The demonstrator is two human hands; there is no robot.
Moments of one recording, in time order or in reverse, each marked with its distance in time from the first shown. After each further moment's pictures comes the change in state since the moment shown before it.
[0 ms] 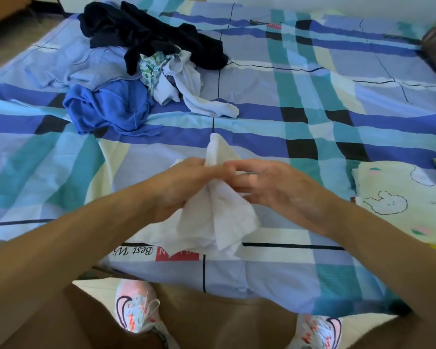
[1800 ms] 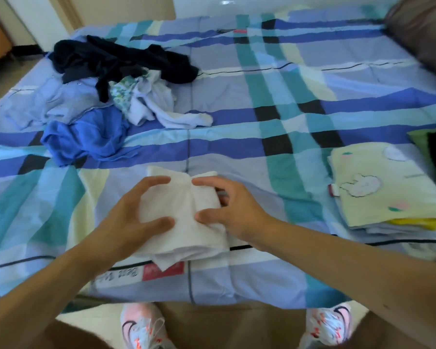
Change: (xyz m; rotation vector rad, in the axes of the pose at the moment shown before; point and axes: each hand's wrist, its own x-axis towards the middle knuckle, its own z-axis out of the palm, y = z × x) left_hand -0.023 -0.049 -0.025 0.517 0.363 0.251; right_hand 0.018 0.042 0.031 -0.094 0.399 -0.024
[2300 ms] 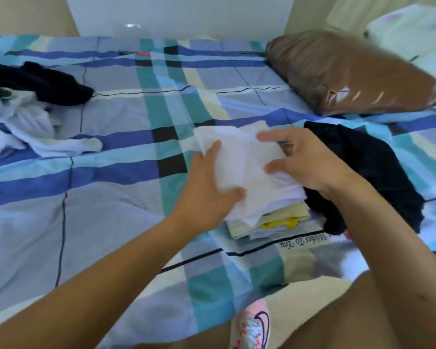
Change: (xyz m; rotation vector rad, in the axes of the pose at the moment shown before) left_hand 0.073 0.191 0.213 -0.159 -0.129 0.315; right_hand -0.097 -0.043 -0.271 -0.454 0.532 0.020
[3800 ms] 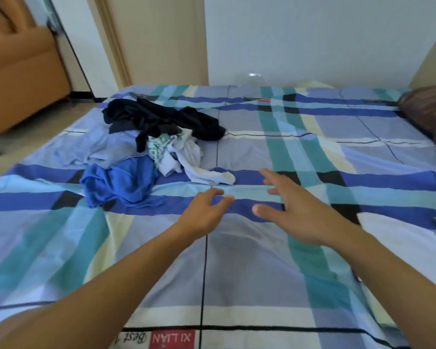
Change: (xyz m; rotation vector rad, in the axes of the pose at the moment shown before) left_hand -0.004 -0.133 -0.209 0.148 0.229 -0.355; right_hand 0.037 -0.128 0.187 -0.288 -0.393 -0.408
